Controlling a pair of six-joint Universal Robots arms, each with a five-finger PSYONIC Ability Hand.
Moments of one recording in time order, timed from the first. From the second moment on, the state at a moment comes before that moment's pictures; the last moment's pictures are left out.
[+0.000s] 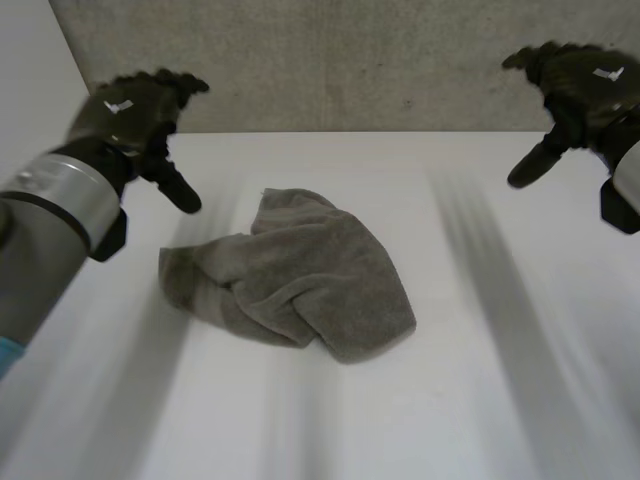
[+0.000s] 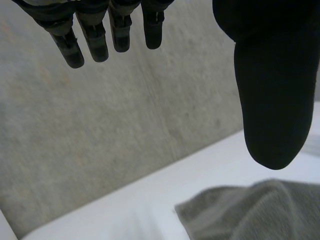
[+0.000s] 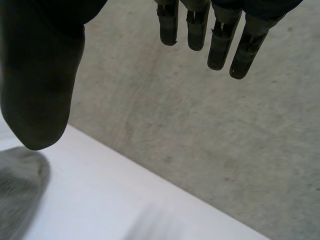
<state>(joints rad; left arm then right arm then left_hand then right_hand) 4.30 -1.69 -1.45 3.12 -1.57 3.20 1.79 -1.49 1.43 0.06 1.37 3.04 0.18 0.18 0.18 0.18 0.03 0.19 0.25 0.24 0.26 0.06</state>
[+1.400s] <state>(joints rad) 4.04 -2.01 -1.44 3.21 -1.49 3.21 1.73 -1.33 1.54 0.06 1.04 2.76 0.21 0.21 0.21 0.21 0.04 0.19 0.25 0.24 0.26 0.06</state>
